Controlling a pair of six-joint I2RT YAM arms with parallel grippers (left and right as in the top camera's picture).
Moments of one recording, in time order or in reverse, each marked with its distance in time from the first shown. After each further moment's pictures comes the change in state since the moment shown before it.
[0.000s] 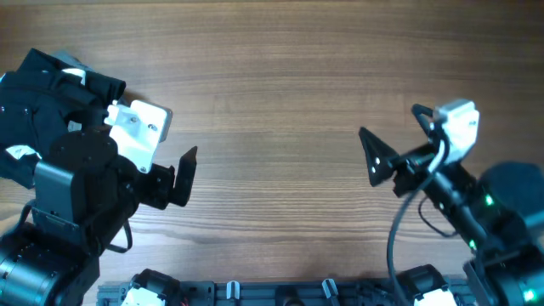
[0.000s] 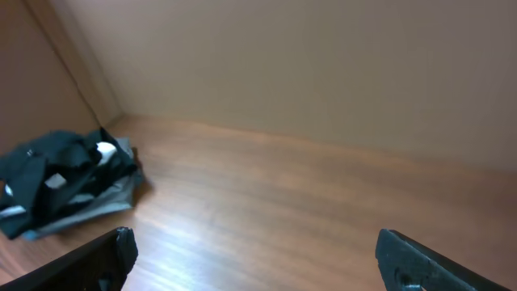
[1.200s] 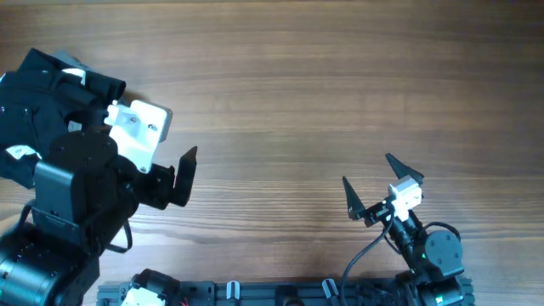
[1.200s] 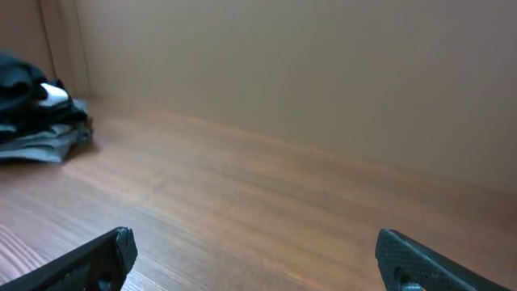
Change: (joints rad) left arm 0.000 0.000 0.000 0.000 0.000 0.000; right arm 0.000 -0.648 -1.014 0.589 0.020 -0.134
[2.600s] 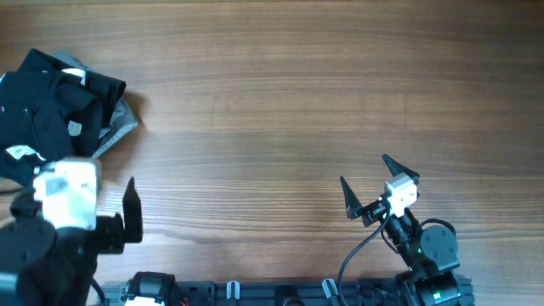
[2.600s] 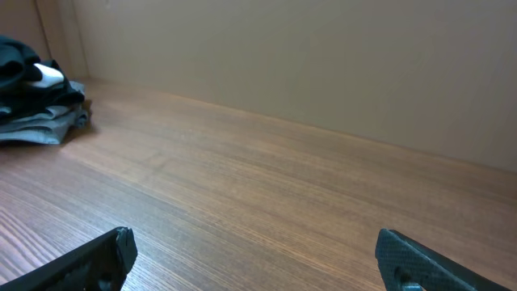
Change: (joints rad) left arm 0.275 -0.281 -0.126 -0.043 -0.103 0.054; right arm 0.000 0.050 -0.014 0.003 0.000 0.003
